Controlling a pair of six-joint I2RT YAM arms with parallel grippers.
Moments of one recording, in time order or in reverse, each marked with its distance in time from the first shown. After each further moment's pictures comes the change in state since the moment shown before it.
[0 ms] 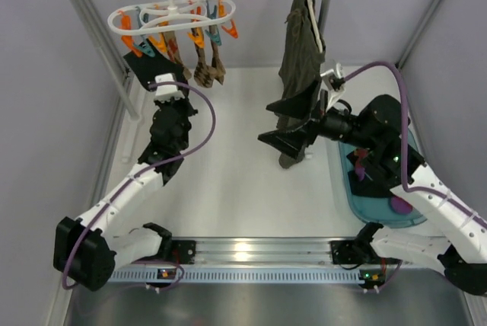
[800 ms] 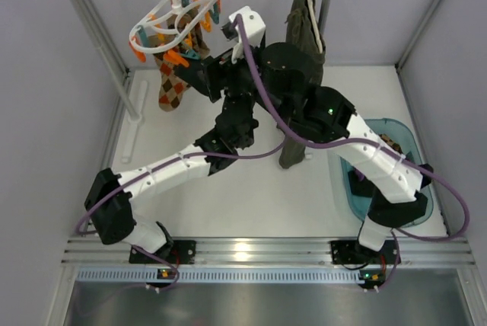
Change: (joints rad) left arm -0.523 0.337 0.354 0.020 -0.451 0.437; right arm 0.362 0.737 1.114 -0.603 0.949 -0.406
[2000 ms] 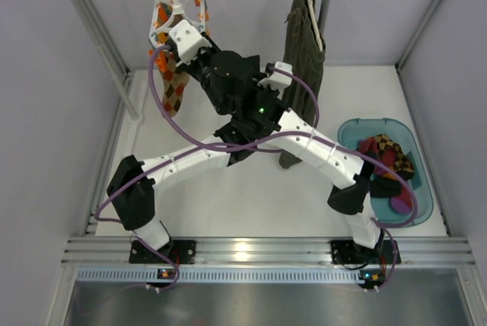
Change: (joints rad) left arm -0.034 0.196 0.202 0.005 0.066 0.171; right arm -0.014 0.322 0.114 0.367 0.221 -0.540
